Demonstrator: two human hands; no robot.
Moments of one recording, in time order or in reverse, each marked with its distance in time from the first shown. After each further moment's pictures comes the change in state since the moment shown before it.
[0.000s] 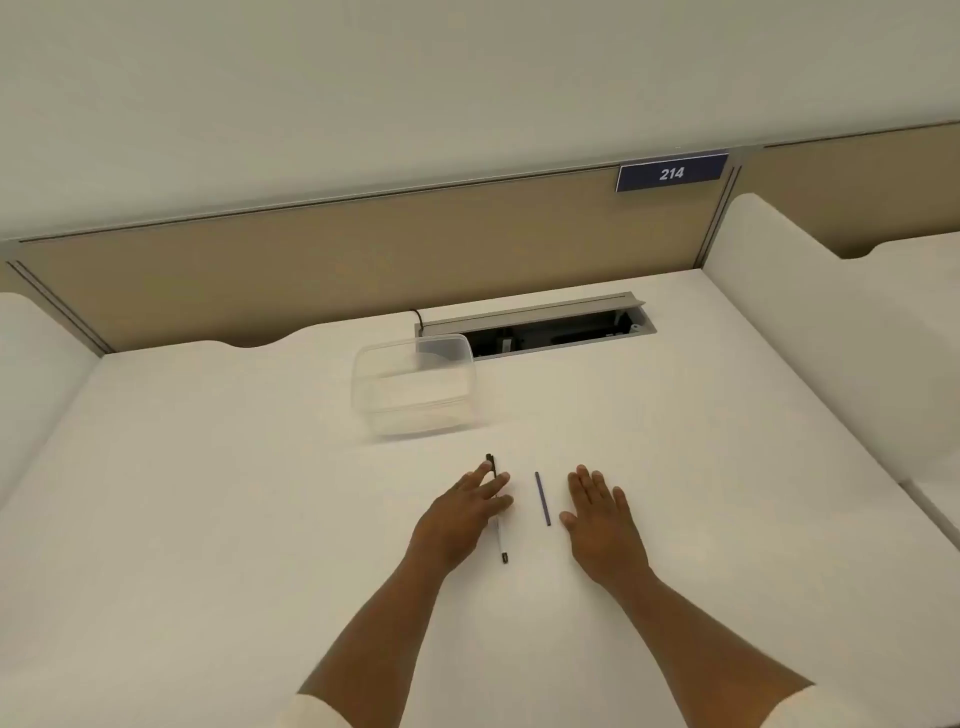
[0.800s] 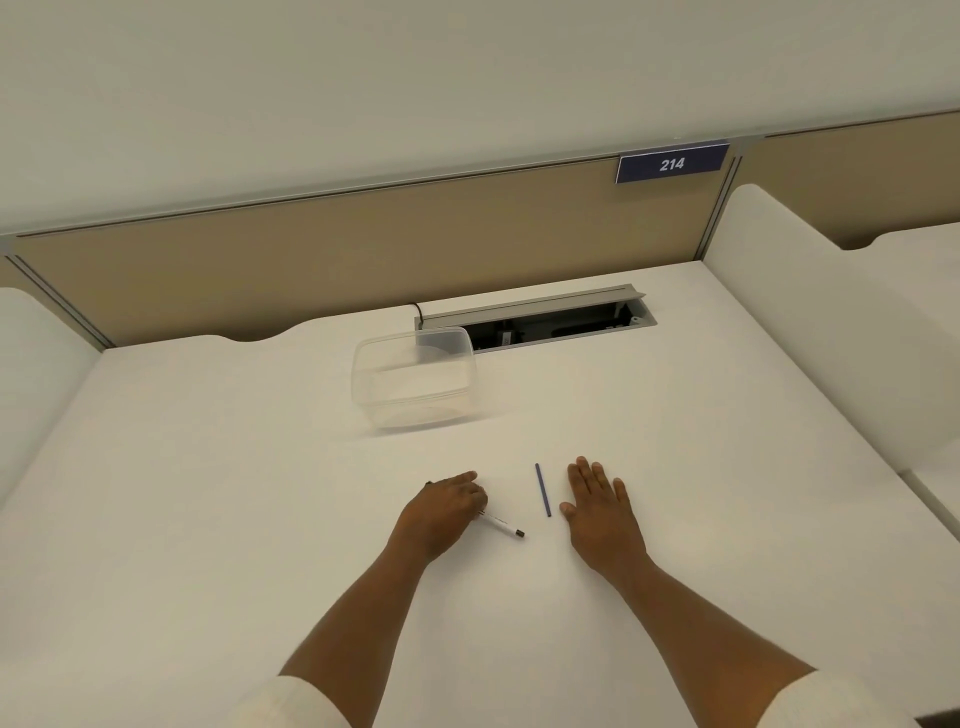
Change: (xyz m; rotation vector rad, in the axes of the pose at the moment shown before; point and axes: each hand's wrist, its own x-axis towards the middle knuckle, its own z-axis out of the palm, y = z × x) left_hand -0.008 -0.020 0.002 0.072 -0.043 -0.067; right_hand 0.002 -0.001 -0.001 -0.011 -0.037 0.031
